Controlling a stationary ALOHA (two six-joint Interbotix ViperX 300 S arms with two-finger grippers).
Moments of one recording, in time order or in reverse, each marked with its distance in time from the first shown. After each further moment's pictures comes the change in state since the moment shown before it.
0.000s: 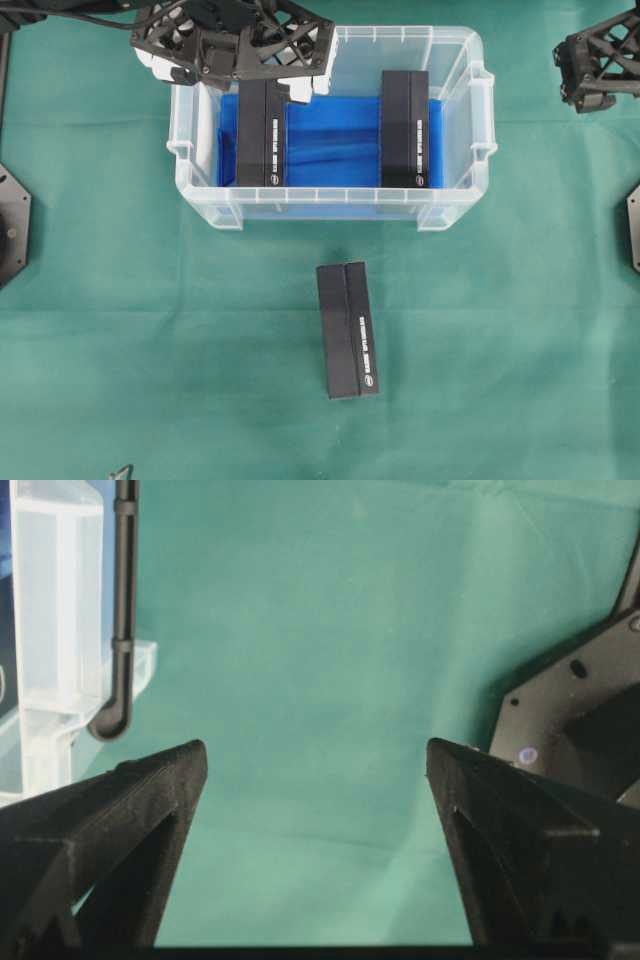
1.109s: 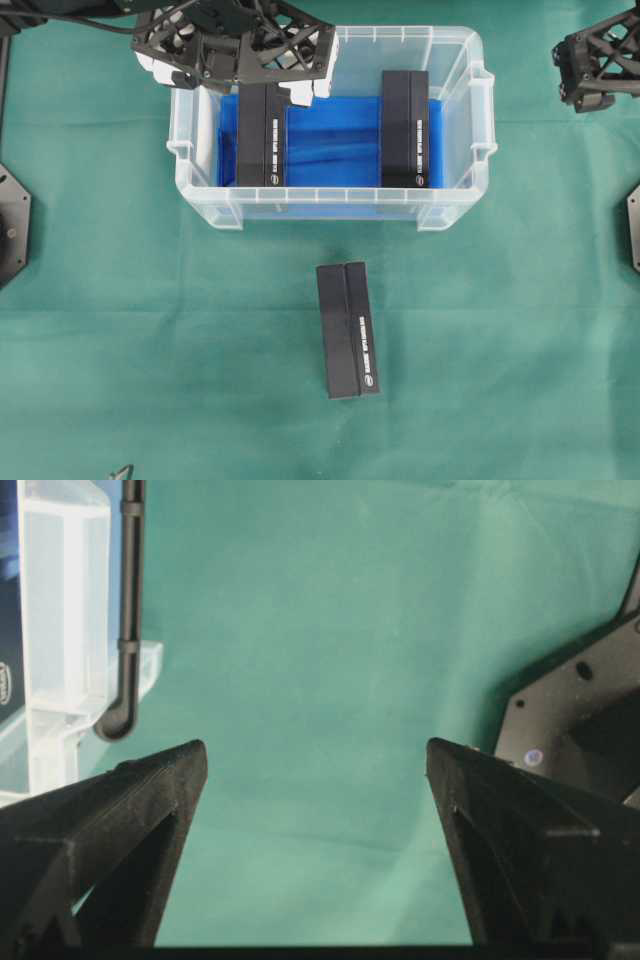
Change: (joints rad) left arm -0.008 0.000 0.015 -0.002 -0.012 -0.015; right arm 0.002 0.002 0.000 0.002 -0.006 0.000
